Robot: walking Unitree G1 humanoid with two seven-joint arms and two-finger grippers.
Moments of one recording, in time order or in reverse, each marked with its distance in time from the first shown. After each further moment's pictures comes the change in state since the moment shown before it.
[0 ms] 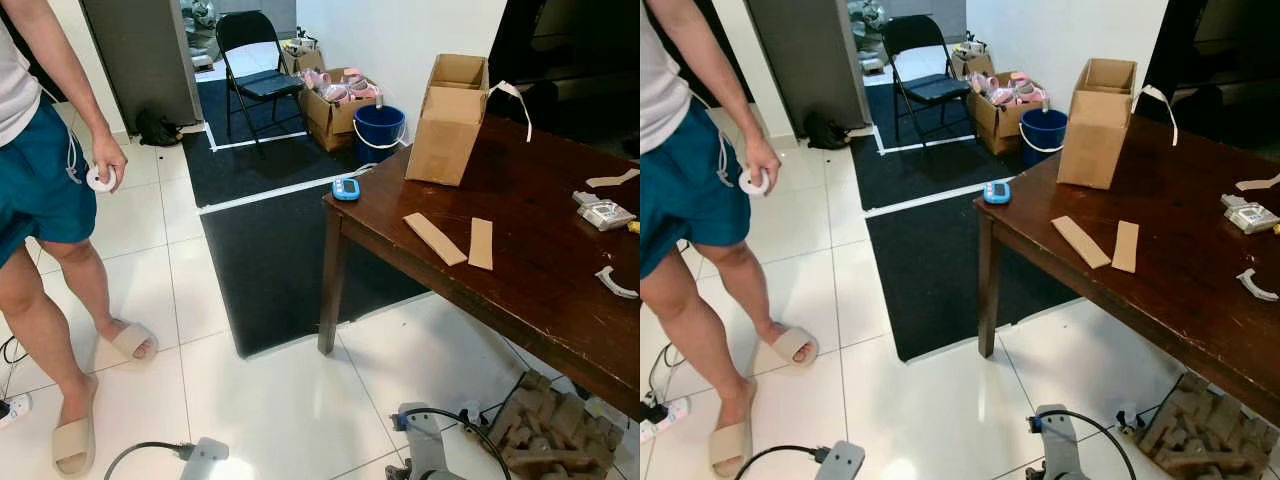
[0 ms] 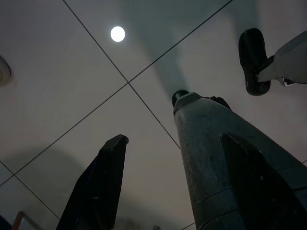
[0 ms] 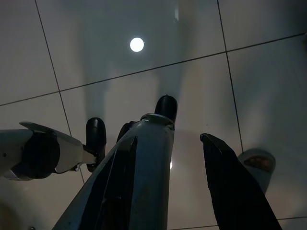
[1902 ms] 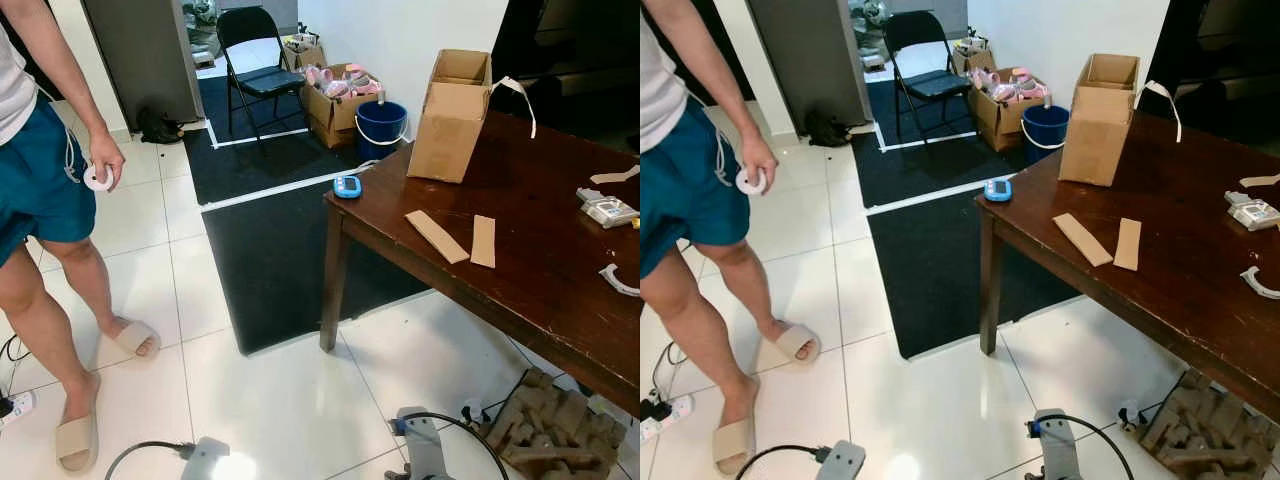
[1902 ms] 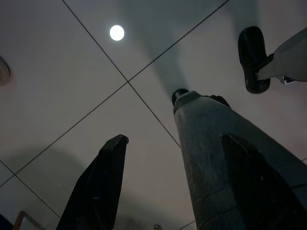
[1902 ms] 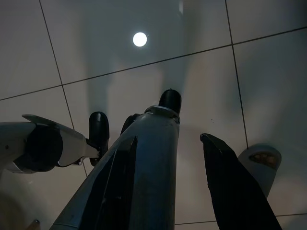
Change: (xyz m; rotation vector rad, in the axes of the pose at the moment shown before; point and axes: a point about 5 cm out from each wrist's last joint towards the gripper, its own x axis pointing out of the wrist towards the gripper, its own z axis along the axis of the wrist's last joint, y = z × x) left arm 0.000 0.000 0.002 0.004 -0.006 -0.011; right arm 0.000 0.002 -0.006 0.001 0.013 0.005
